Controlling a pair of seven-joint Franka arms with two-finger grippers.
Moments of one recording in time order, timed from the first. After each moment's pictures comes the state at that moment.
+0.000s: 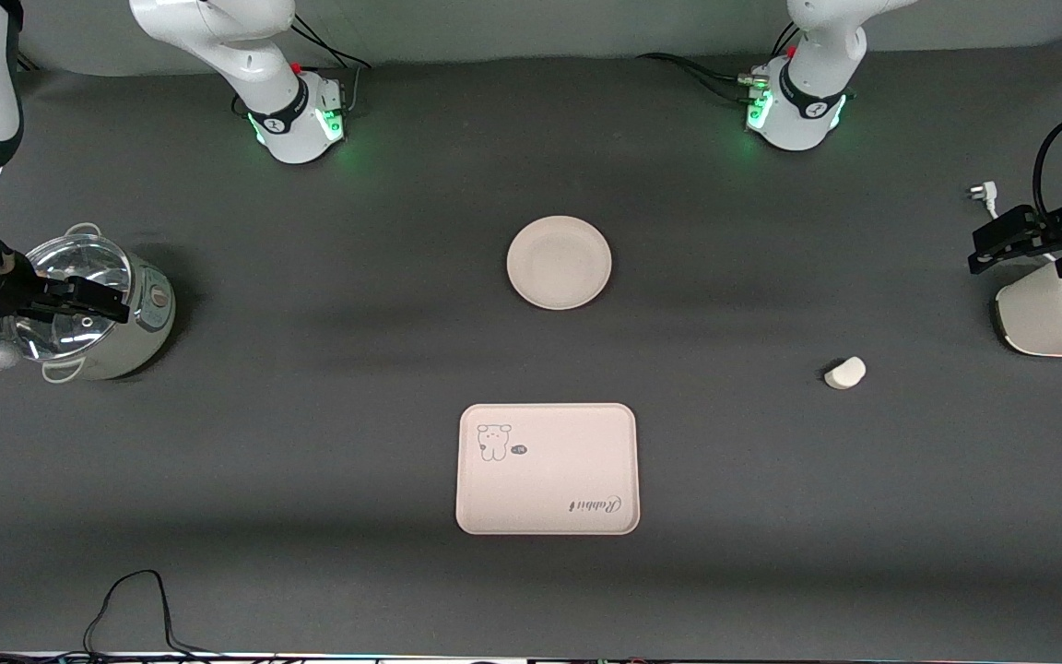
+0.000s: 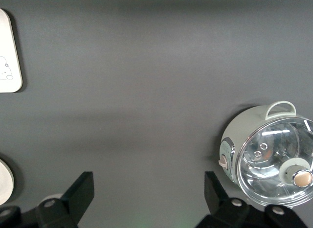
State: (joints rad) left arm 0.34 -0.01 -0.32 -1.61 -0.02 1.60 0.08; right arm 0.04 0.16 -0.06 -1.48 -0.01 1.54 0.02
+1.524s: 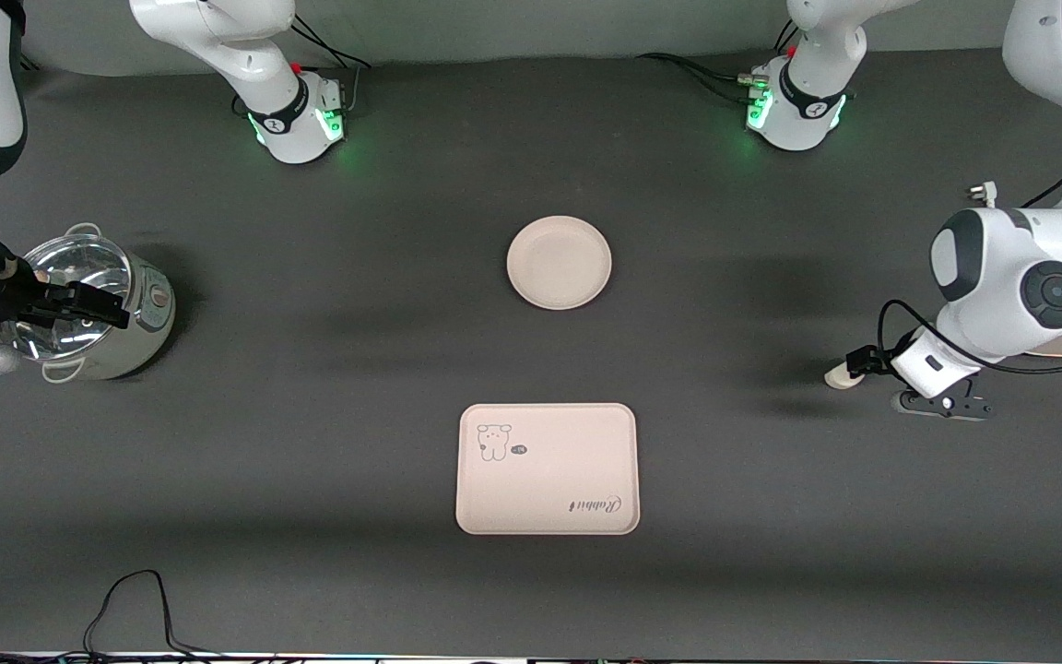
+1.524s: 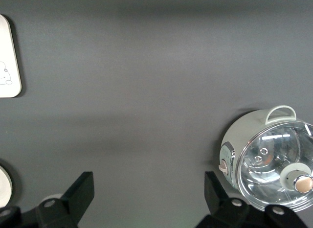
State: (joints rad) left arm 0.34 0.35 -0.29 -2.12 0.12 2.44 0.08; right arm 0.04 0.16 -0.06 -1.49 -0.01 1.57 0.02
